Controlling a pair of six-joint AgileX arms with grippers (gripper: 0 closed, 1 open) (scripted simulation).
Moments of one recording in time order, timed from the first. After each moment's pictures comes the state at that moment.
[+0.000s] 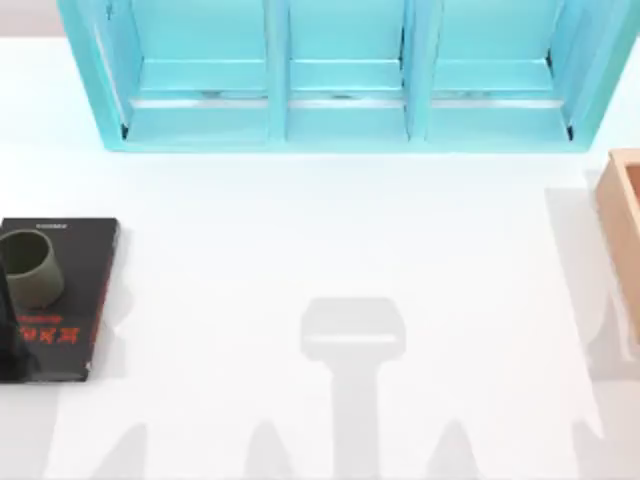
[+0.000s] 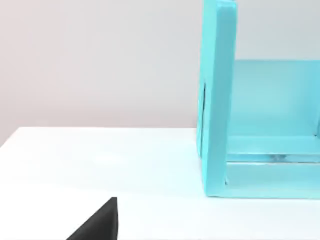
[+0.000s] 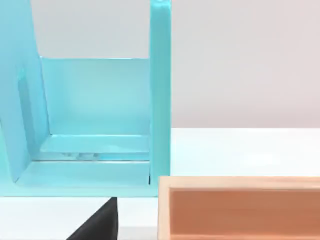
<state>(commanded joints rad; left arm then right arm) 0.00 0.00 0.00 0.00 0.00 0.00 0.00 0.00 0.00 0.00 0.00 0.00</state>
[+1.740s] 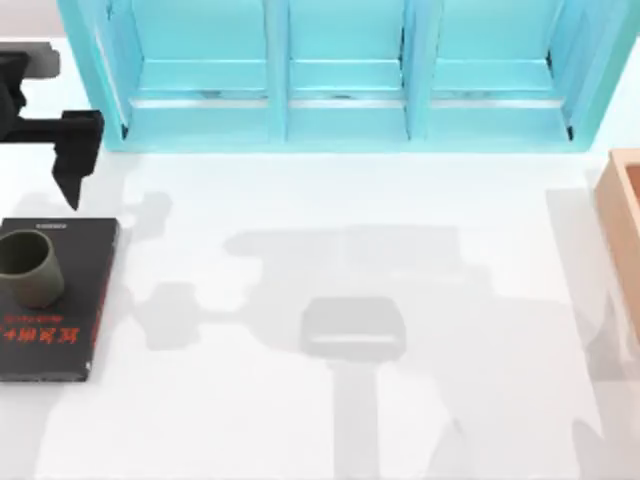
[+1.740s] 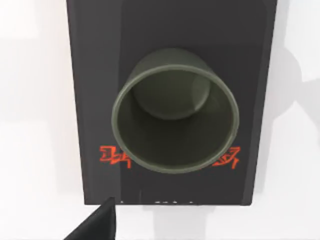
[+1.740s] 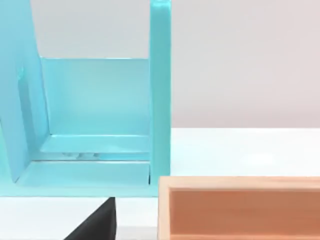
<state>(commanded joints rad) -0.08 1.86 1.63 -1.35 0.00 -0.06 0.00 0.00 0.00 0.00 0.00 0.00</state>
